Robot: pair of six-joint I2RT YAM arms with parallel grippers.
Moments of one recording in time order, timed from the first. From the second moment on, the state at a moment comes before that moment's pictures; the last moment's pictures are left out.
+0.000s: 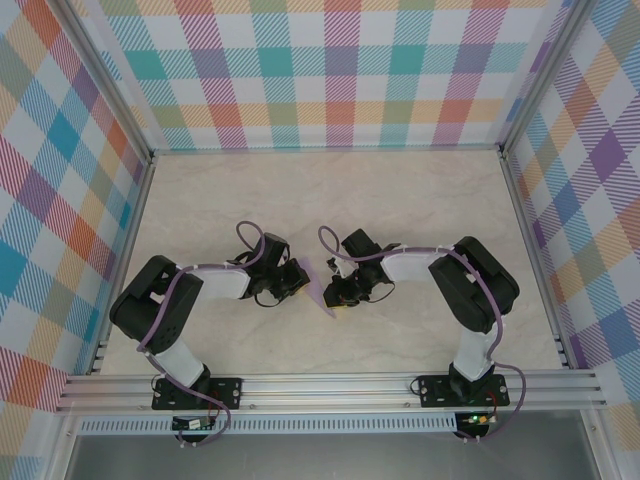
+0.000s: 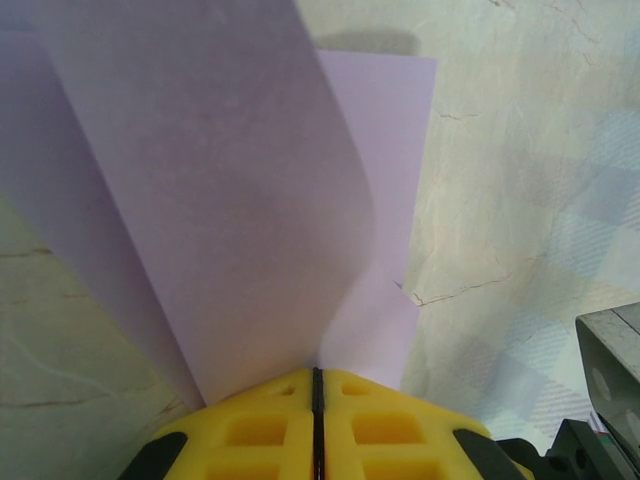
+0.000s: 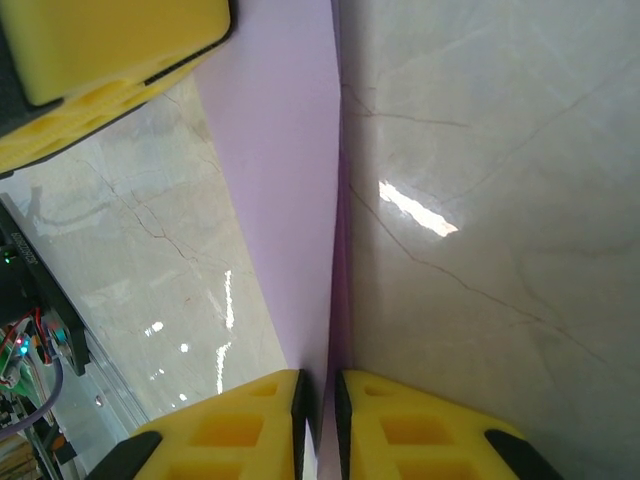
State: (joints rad) left arm -0.55 1.66 0.69 0.05 0.35 -1.10; right arm 0.70 1.83 0.94 -0.33 -0.66 0.48
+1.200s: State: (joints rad) left arm -0.55 1.66 0.69 0.05 0.35 -1.10; right arm 0.77 1.77 1.08 -0.45 -0.54 0.47
